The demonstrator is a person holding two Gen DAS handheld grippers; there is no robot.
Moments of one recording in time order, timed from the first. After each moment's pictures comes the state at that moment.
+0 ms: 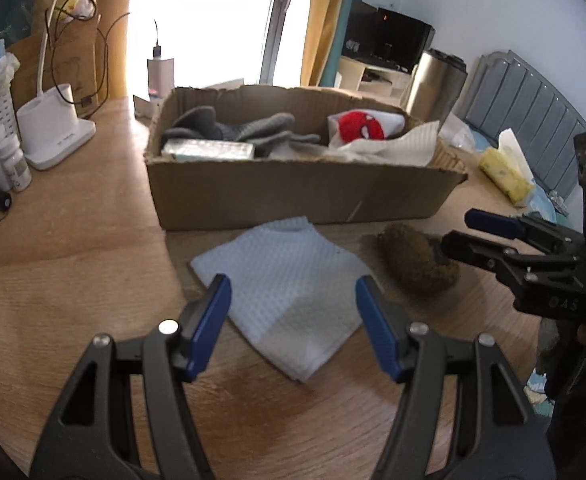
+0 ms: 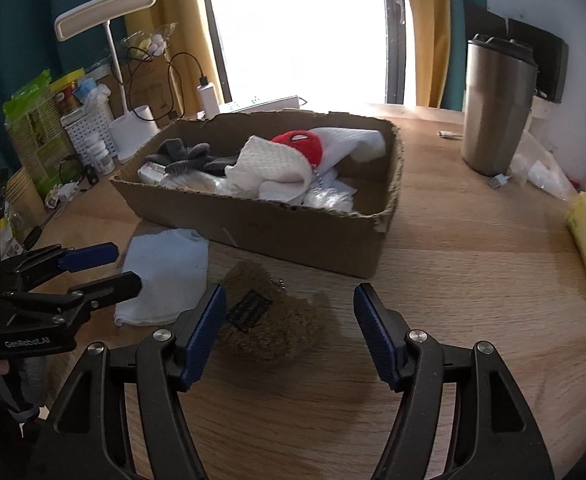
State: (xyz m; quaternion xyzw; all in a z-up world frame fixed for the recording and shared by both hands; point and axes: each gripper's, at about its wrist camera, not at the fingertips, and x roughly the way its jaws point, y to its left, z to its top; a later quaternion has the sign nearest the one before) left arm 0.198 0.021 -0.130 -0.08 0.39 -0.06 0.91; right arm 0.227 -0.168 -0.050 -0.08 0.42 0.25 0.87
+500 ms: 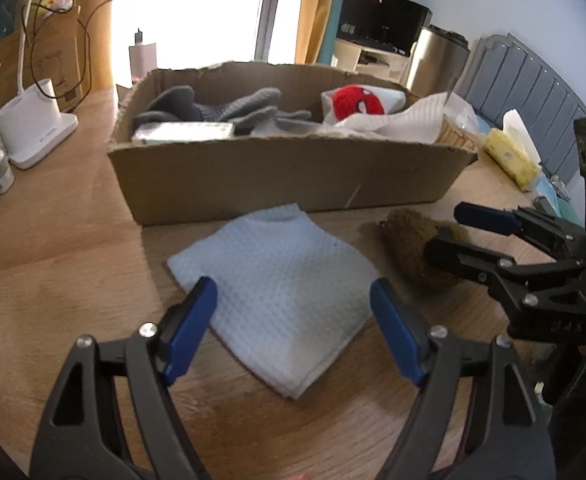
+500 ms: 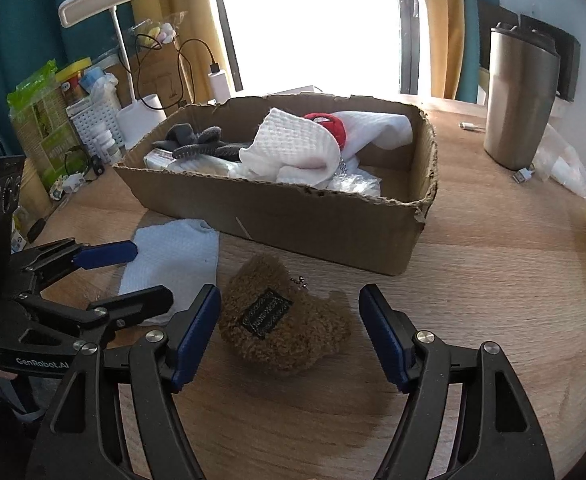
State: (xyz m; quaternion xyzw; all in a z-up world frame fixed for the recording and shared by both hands) left arm 0.216 0.010 -0.144 -0.07 0.42 -0.07 0.90; right arm 0.233 -0.158 -0.064 -0.08 0.43 0.27 0.86
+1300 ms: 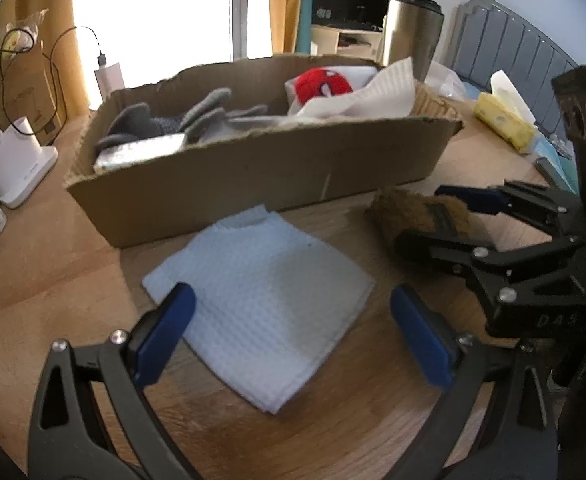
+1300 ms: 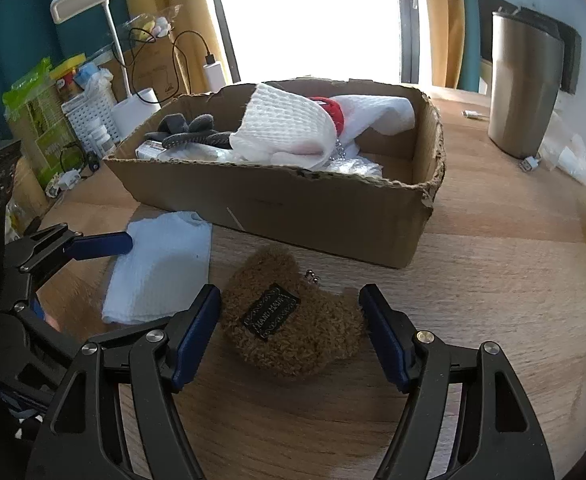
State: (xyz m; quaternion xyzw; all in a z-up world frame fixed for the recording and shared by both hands) left arm 0.225 -0.020 -0.144 0.01 0.43 -0.08 0.90; right arm 0.238 -0.161 -0.075 -0.07 0.44 0.27 0.85
